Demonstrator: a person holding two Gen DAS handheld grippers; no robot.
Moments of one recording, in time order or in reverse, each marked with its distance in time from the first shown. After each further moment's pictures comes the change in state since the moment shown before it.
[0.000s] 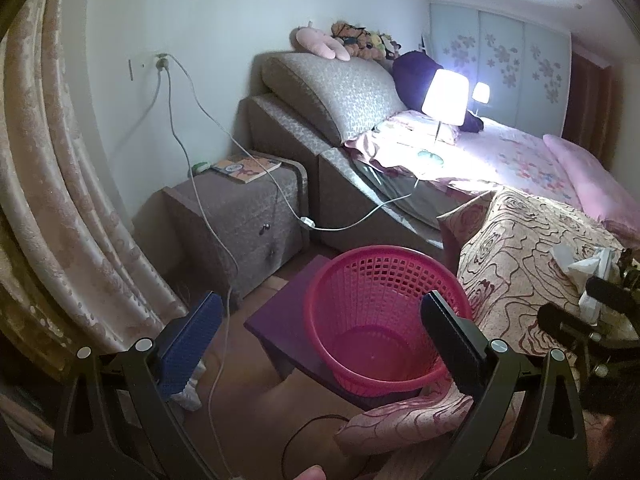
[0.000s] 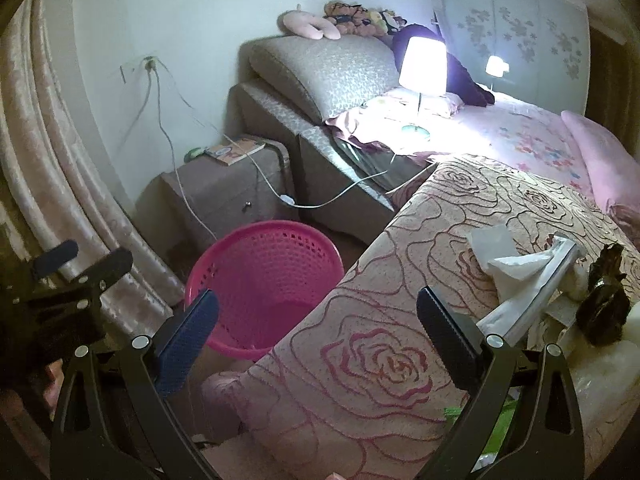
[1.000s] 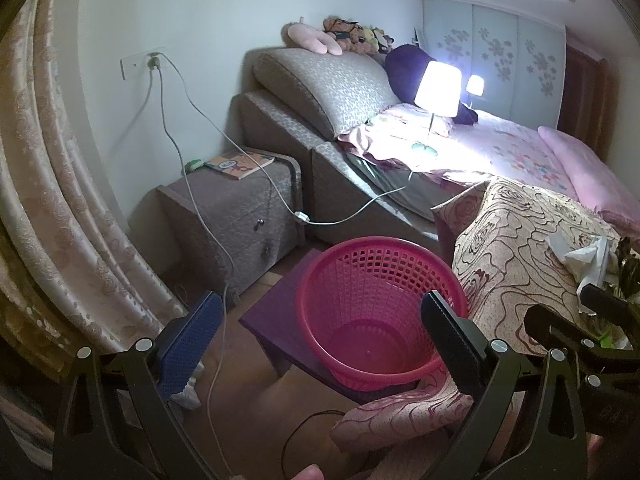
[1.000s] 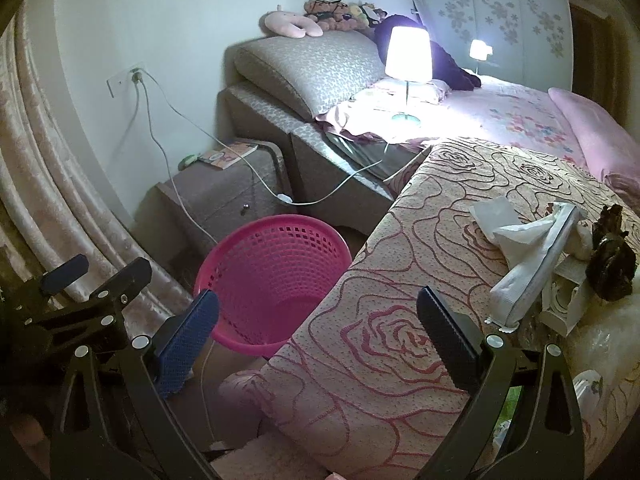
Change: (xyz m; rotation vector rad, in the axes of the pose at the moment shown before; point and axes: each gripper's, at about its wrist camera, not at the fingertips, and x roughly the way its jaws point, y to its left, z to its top) left arm 0.000 -0.004 -0.004 0.020 0.018 -0.013; right arm -0.002 0.007 -0.009 0.087 -0.003 -0.011
